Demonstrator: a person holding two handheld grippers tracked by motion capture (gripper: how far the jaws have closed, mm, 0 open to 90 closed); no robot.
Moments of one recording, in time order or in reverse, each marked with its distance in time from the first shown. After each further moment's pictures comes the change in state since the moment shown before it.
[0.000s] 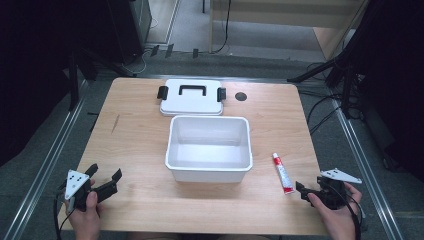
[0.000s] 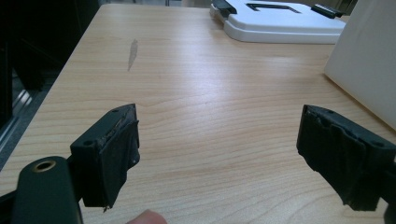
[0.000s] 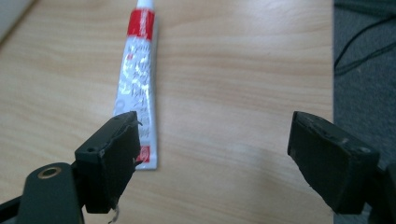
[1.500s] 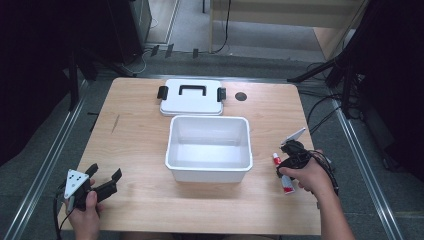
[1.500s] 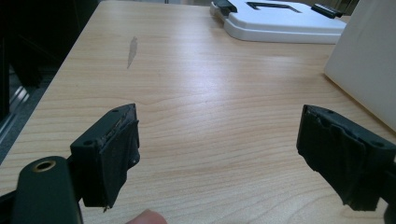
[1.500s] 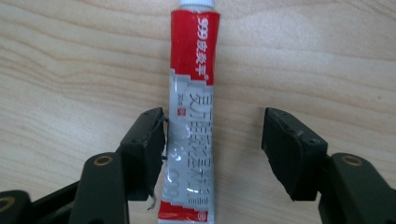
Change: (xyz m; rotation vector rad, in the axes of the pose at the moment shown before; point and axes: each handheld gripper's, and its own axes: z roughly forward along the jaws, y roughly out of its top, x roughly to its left) left arm 0.001 0.000 0.001 0.008 -0.006 -0.015; right arm 0.043 0.104 0.075 0.640 -0.026 -0.068
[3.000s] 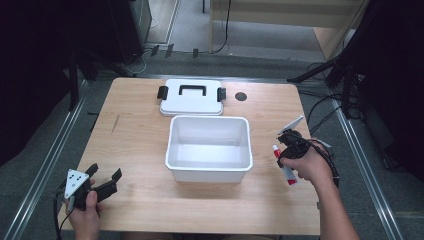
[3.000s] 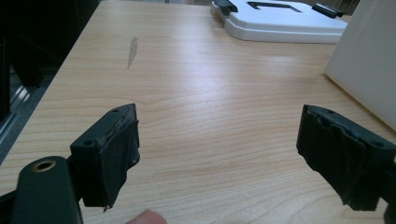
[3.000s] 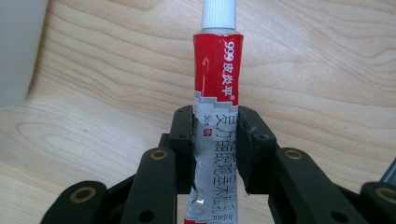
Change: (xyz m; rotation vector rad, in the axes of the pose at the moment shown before) left arm 0.000 0.000 0.000 0.001 0.002 0.001; right arm 0.013 0.017 -0.039 -0.038 0.011 -0.077
